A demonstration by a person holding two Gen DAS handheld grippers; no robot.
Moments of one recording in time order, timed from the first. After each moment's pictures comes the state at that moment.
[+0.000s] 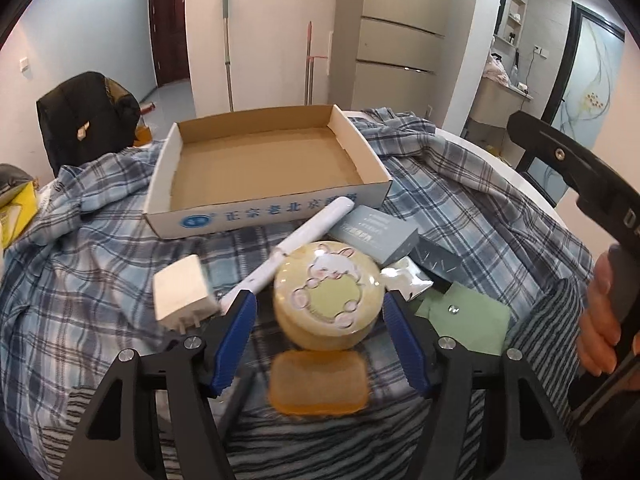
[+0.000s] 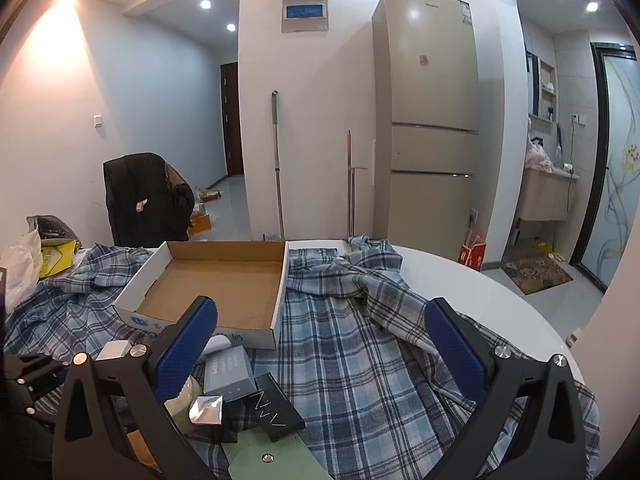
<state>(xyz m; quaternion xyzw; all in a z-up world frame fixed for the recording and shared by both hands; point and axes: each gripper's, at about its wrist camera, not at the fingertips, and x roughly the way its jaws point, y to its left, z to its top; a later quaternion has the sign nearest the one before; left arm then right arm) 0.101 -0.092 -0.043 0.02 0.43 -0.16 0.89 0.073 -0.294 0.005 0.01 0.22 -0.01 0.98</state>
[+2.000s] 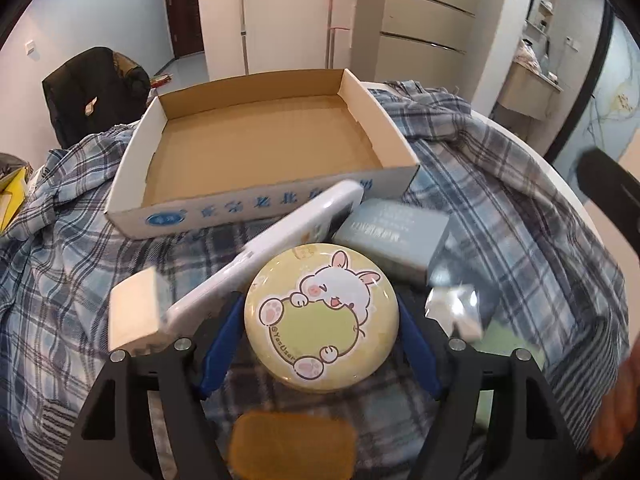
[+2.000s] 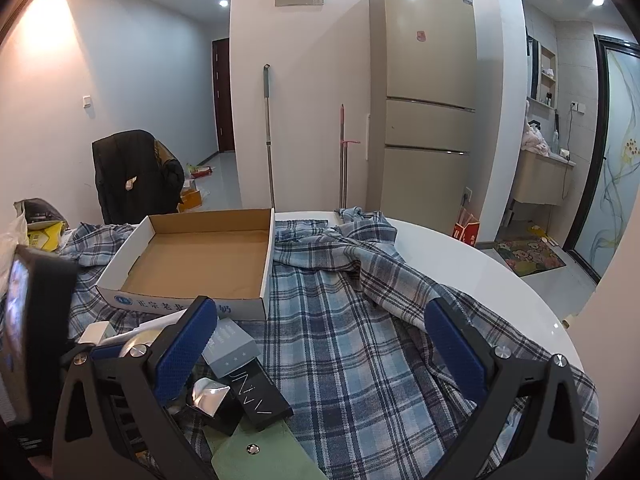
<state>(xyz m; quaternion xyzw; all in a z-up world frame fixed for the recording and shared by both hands) 0.146 -0.120 -0.076 0.03 0.47 -0.11 0.87 0.089 -0.296 -0.013 0.01 0.26 -0.03 0.96</state>
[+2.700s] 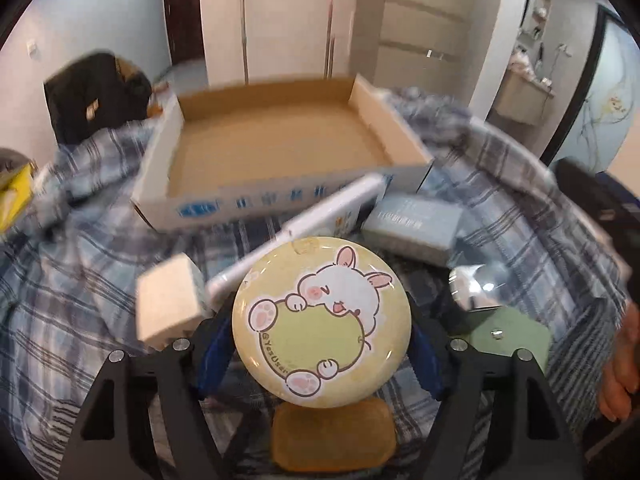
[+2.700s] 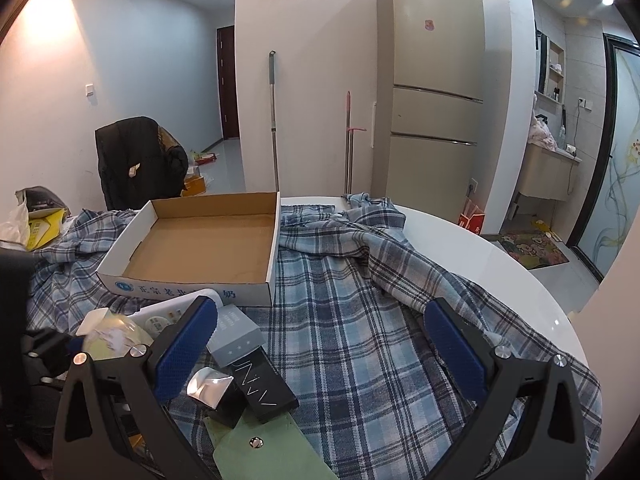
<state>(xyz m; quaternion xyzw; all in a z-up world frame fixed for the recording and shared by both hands) 0.131 -0.096 -0.067 0.02 0.43 -0.12 0.89 0.094 -0.292 -0.020 0.00 0.29 -0.02 0.96</state>
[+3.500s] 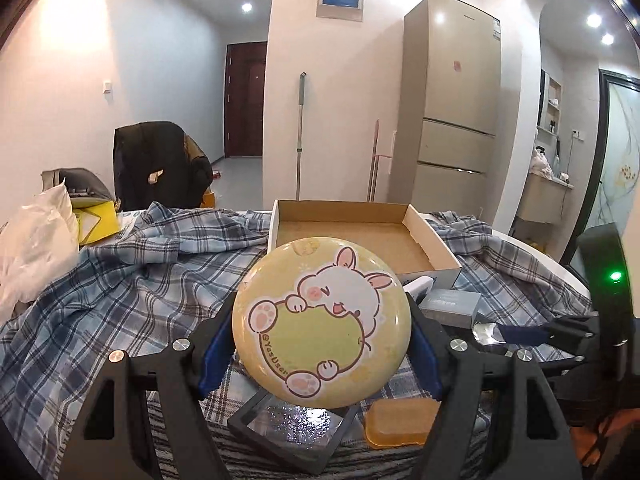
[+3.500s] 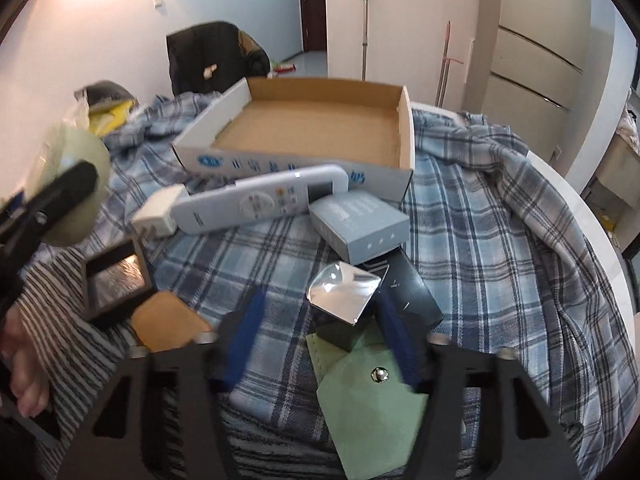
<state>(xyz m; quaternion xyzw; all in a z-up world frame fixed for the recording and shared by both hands) 0.057 -0.026 -0.030 -0.02 0.24 -0.05 0.97 0.099 -0.225 -0.078 -0.05 0.44 0.13 0.89</state>
